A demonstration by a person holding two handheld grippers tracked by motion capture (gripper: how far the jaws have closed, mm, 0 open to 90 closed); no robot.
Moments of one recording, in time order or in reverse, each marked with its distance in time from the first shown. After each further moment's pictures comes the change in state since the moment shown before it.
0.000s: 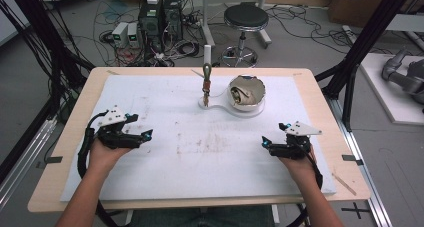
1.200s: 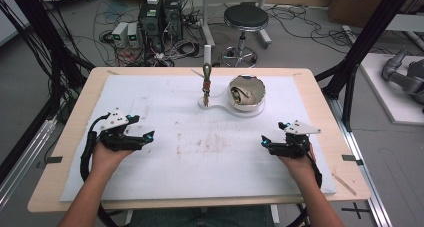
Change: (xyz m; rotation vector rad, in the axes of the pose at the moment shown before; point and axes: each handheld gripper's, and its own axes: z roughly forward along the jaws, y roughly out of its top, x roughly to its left) left arm -0.005 -0.003 0.001 -0.030 0.017 0.009; right arm -0.001 0.002 0.003 0.005 0.001 -0.008
